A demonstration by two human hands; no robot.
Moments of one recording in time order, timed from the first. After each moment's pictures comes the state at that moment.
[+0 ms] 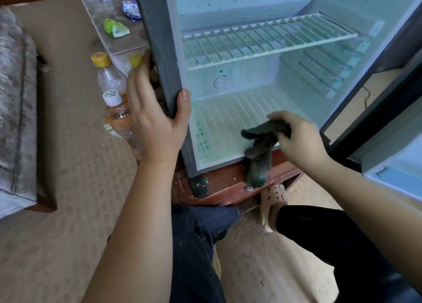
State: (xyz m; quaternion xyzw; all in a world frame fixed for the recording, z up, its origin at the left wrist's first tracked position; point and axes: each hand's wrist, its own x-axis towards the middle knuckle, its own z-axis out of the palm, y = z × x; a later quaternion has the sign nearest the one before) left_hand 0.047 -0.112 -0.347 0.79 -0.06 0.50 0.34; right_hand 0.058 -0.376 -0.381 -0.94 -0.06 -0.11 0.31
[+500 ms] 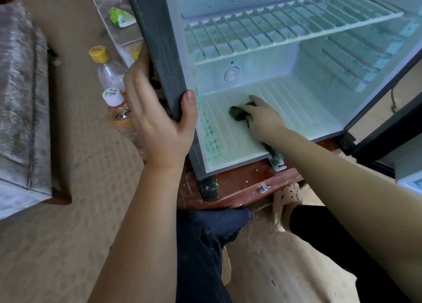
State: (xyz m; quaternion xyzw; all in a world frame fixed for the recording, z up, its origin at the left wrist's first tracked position) left_hand 0.051 -0.113 -0.347 0.79 -0.09 0.53 0.31; right_hand 0.158 -0.307 -0.437 -0.97 -0.13 0.03 0.20
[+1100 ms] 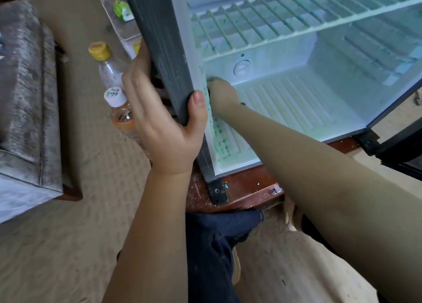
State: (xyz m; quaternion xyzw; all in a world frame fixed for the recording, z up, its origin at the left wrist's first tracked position) left_hand 0.058 -0.108 -0.356 0.76 -0.11 0.57 0.28; right_hand 0.220 -0.184 -0.430 -0.95 -0.14 0.04 0.27
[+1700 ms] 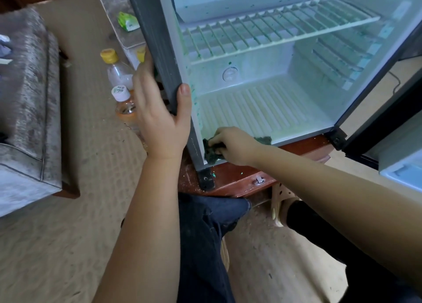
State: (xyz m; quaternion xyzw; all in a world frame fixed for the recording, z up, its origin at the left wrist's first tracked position) left_hand 0.041 -0.118 -0.344 0.80 -0.05 0.49 0.33; right_hand 0.080 -0.269 -0.407 -0.91 -0.32 0.14 0.20
